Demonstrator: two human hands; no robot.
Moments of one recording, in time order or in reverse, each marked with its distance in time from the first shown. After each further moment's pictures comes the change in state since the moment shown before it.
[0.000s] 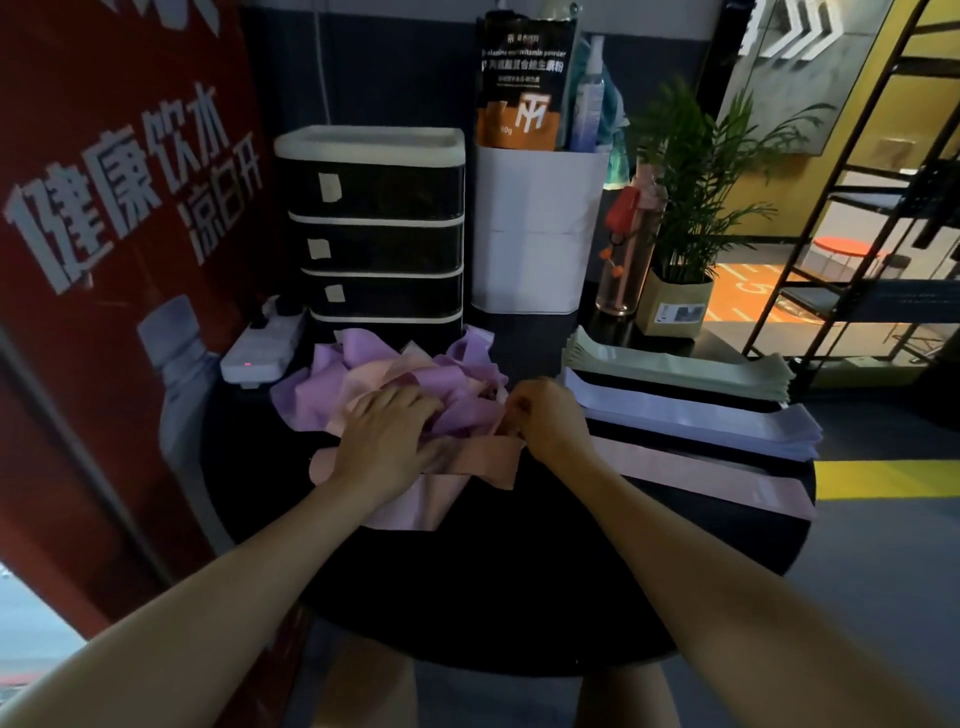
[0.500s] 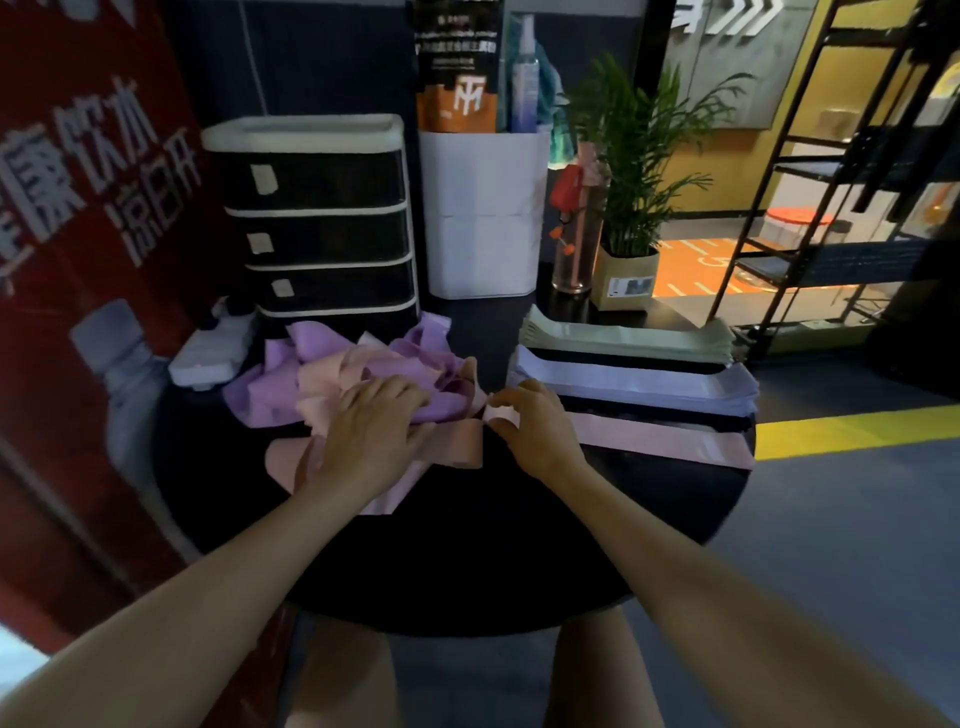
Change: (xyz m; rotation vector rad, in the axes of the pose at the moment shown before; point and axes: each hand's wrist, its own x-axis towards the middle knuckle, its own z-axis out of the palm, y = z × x) left_hand 0.000 0.038 0.005 0.006 0.051 0.074; right_hand -0.045 0.032 -0.019 0.060 0.002 0.006
